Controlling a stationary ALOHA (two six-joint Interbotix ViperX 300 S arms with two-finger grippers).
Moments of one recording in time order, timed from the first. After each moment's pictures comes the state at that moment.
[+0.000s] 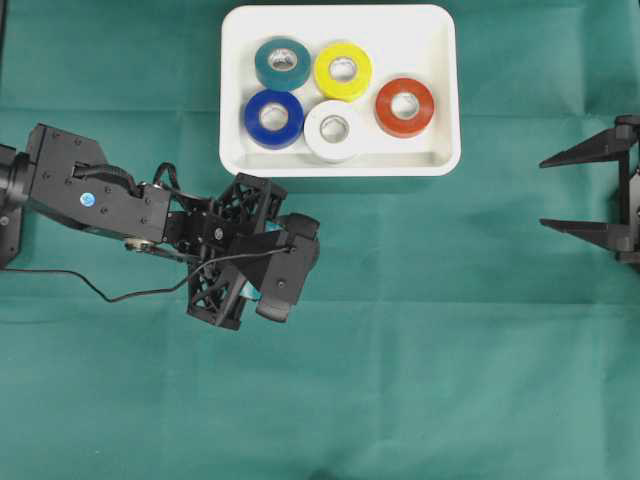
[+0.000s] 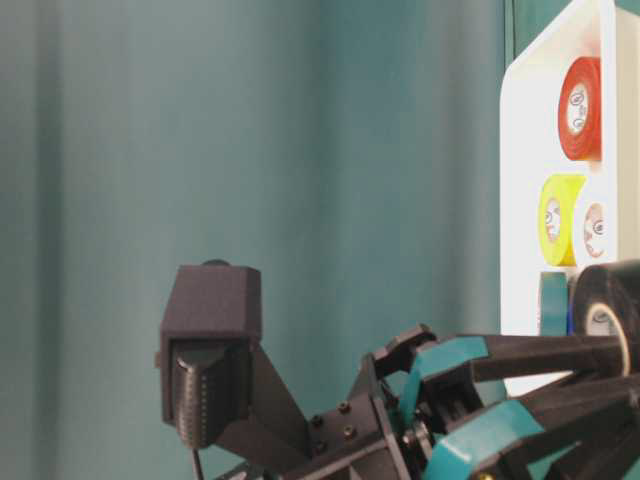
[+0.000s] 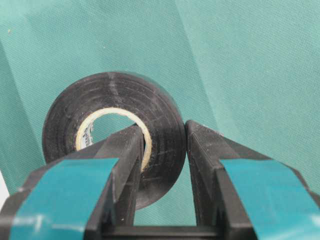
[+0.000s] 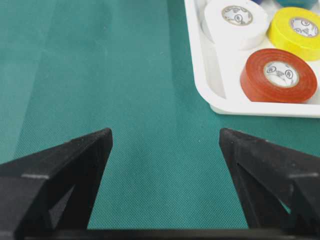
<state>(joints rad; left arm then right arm) -0.14 0.03 0.52 -0.02 0.40 0.25 -0.08 -1.10 1.53 -0.08 -0.09 0.12</state>
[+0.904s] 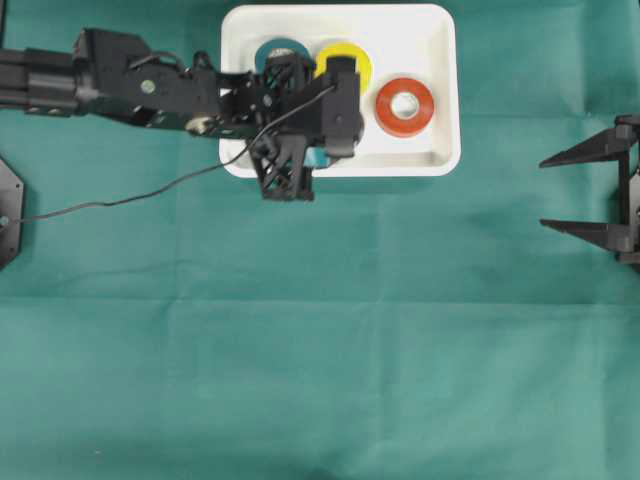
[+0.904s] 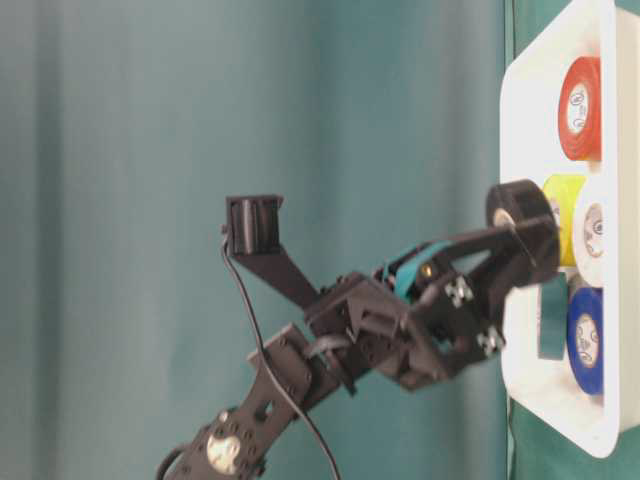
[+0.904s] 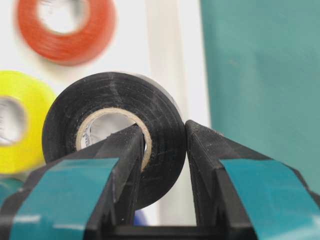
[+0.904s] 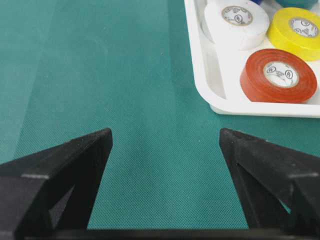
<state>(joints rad) 0.19 0.17 0.38 -0.02 0.27 0.28 -0.08 -1.10 1.53 -0.08 -0.09 0.12</state>
